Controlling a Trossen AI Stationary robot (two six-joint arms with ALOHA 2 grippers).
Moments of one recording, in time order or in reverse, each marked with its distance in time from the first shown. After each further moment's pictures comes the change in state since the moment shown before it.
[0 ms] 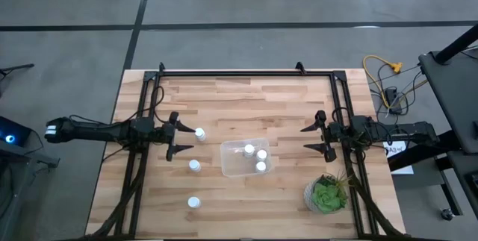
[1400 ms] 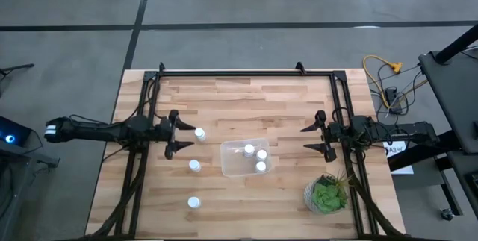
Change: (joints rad) left arm 0.000 0.011 0.000 0.171 -0.002 -0.157; right arm 0.000 0.000 0.000 0.000 0.000 0.000
